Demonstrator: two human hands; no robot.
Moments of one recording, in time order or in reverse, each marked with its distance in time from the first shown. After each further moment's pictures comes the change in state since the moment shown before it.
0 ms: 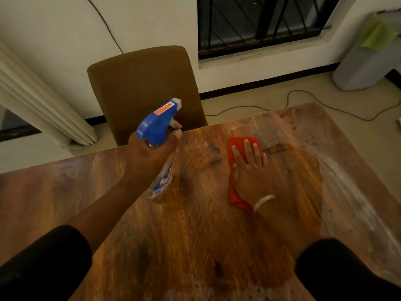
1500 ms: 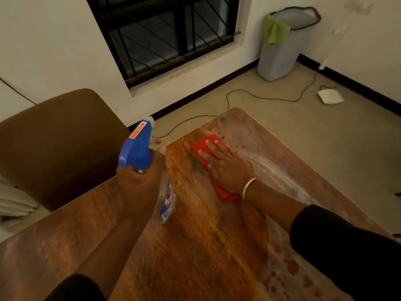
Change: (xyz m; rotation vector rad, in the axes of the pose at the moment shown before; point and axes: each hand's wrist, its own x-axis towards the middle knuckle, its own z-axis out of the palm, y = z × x) left_hand 0.029 0.046 0.152 -0.077 -0.038 -0.169; right_hand 0.039 0.138 -0.039 -0.065 -0.014 -0.092
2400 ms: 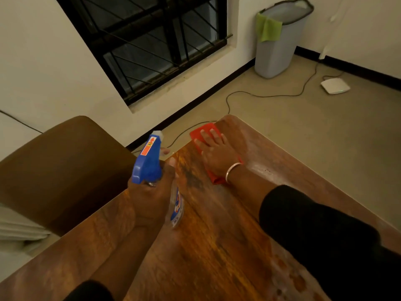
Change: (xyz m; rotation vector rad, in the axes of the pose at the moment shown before) left_hand 0.011 0.010 0.049 0.030 -0.033 0.024; right_hand 0.068 0.021 -0.016 0.086 0.045 0.146
